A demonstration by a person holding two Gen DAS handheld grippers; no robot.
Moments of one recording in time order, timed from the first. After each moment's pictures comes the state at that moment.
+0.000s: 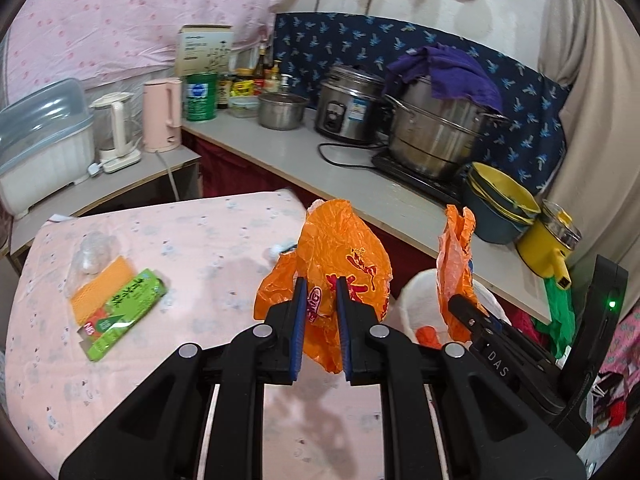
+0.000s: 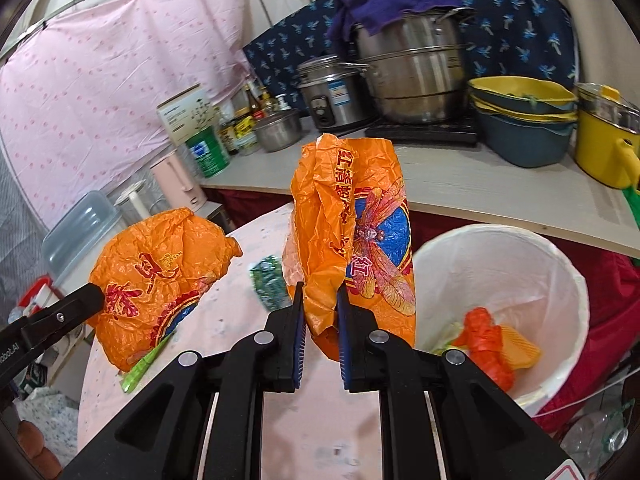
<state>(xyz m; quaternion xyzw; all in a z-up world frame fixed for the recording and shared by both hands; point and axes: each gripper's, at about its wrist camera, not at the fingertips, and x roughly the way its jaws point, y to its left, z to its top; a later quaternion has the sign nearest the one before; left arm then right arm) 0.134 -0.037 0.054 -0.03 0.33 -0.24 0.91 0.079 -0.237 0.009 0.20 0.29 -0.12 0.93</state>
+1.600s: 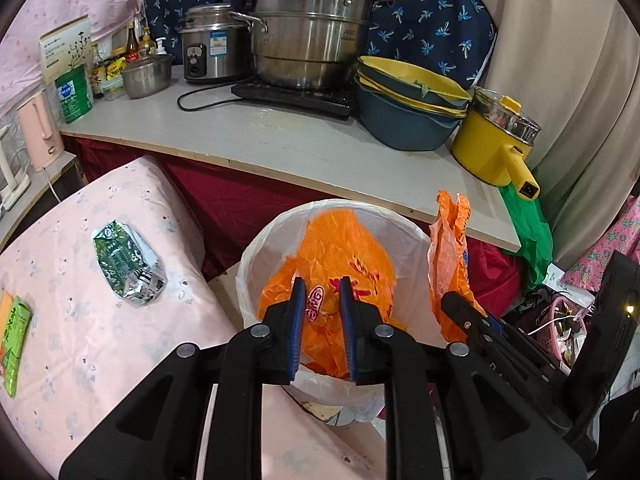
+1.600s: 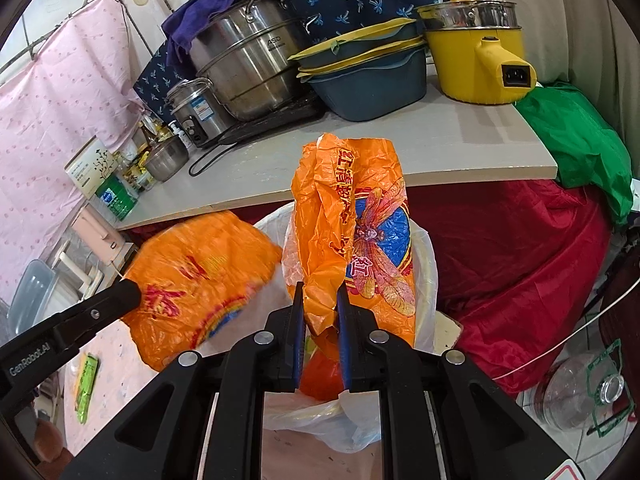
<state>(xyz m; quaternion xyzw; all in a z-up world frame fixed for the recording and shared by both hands) 0.114 -0.238 -0.014 0.08 0.39 -0.36 0.85 0.003 -0.388 -0.062 0.29 0.29 -0.23 0.88</state>
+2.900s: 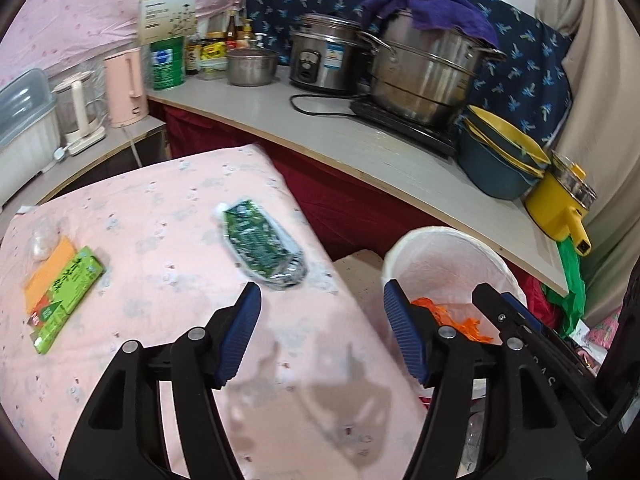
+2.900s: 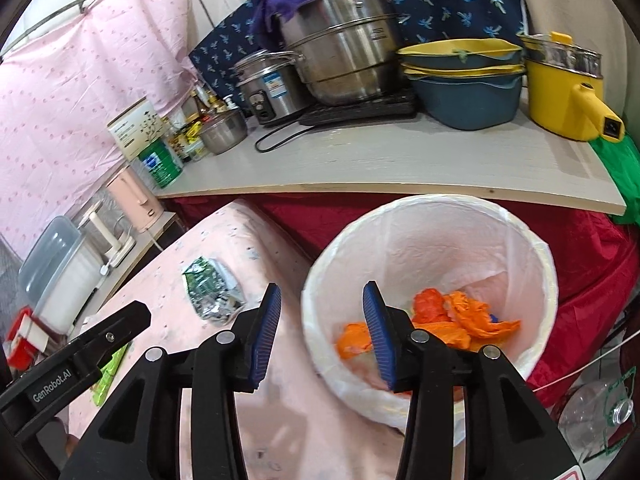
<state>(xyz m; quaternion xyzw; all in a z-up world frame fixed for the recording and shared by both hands) 0.159 -0.103 -0.007 0.00 0.38 -0.24 0.89 0.070 -0.292 -0.030 0.24 0.30 -0.17 0.91</state>
